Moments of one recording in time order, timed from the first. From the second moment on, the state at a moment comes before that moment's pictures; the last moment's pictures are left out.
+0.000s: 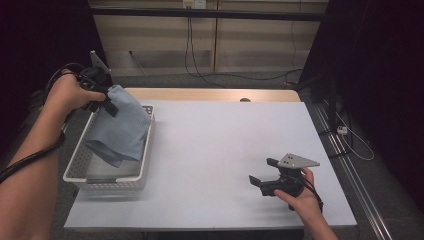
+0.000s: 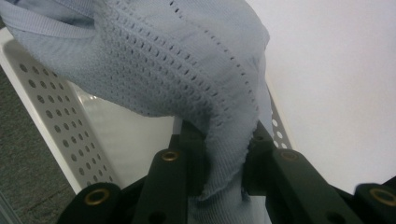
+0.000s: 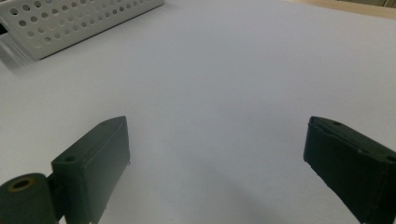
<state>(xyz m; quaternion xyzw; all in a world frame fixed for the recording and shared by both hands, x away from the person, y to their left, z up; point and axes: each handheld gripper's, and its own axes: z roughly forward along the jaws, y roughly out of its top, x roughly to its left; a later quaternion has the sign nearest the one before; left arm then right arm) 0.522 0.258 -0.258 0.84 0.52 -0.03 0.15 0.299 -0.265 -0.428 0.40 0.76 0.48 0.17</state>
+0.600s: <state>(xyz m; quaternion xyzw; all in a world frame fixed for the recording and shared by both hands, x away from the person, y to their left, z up) 0.512 0.264 -0.268 0.84 0.52 -0.04 0.16 0.299 -0.263 -0.428 0.40 0.76 0.48 0.17</state>
